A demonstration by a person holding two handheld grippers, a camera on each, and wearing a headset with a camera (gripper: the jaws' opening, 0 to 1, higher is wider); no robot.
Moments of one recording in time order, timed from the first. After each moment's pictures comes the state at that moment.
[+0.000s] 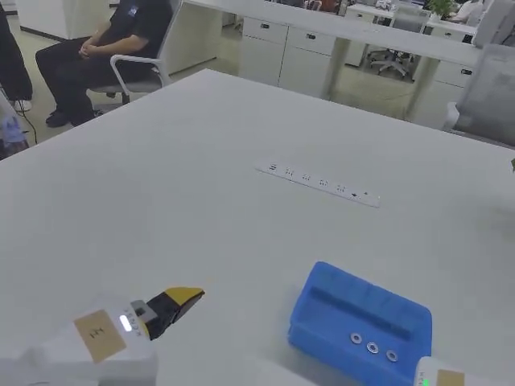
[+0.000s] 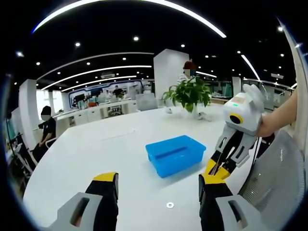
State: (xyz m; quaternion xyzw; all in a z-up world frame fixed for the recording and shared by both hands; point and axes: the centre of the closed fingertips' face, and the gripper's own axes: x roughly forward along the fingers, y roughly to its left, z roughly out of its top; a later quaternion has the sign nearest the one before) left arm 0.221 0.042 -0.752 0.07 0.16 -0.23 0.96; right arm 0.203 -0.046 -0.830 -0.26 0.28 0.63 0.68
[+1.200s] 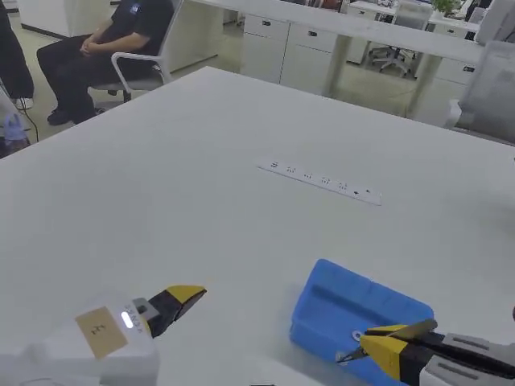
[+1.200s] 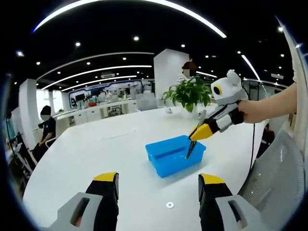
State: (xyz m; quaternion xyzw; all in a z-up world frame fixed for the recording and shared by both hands) left arm 0.221 0.042 -0.753 0.07 0.16 -0.23 0.96; right arm 0.290 -0.062 -0.760 -0.04 0.26 0.55 0.79
